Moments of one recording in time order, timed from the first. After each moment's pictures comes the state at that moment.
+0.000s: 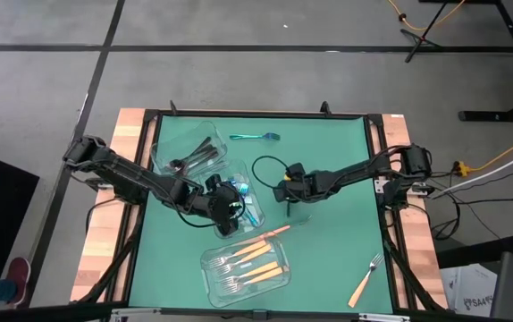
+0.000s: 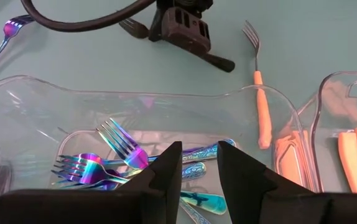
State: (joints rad) left arm -0.31 1.48 1.05 -0.46 -0.46 -0.59; right arm 0.05 1.80 0.93 -0.35 0.47 1.11
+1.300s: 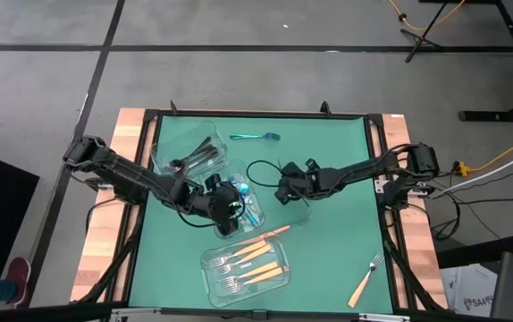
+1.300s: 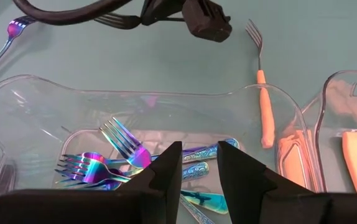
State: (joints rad) left arm -0.31 1.48 1.05 -0.47 -0.46 -0.59; right arm 0.05 1.73 0.95 -0.37 0.54 0.67
